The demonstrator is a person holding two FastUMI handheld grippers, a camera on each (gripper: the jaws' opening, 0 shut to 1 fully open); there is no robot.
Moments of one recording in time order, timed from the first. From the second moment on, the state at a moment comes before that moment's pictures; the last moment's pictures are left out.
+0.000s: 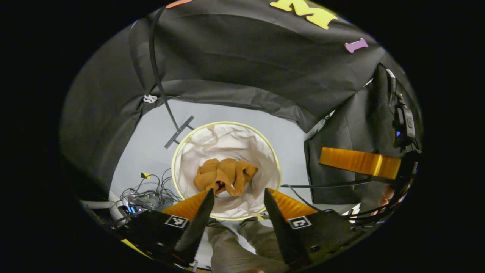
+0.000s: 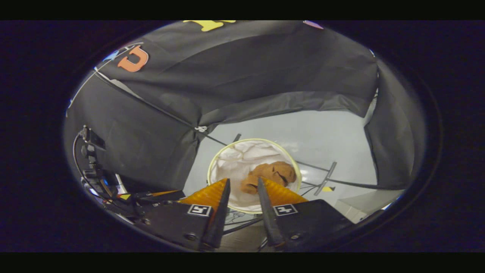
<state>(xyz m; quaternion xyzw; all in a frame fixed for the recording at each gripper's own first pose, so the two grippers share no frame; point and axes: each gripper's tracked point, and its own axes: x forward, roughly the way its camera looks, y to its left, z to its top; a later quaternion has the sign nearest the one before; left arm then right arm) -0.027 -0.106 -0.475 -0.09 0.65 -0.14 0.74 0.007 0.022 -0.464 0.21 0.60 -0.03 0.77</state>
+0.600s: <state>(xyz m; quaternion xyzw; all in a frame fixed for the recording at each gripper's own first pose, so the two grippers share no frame) -0.030 -0.052 -0.419 -0.02 0.60 -0.16 0.79 -0.051 -0.019 -0.328 0.15 0.46 -0.13 0.86</state>
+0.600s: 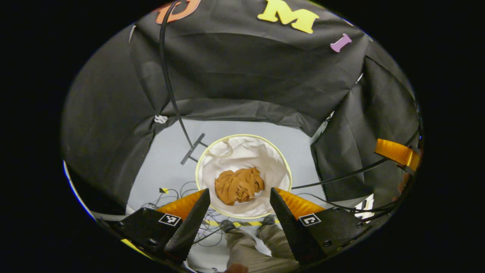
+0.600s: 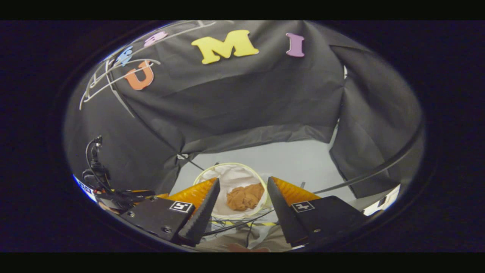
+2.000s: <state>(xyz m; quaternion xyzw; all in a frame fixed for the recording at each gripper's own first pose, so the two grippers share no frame) -0.112 -0.085 0.023 -0.04 0.11 -0.11 0.99 -0.233 -0.123 0.049 0.02 0.07 -0.11 0.99</state>
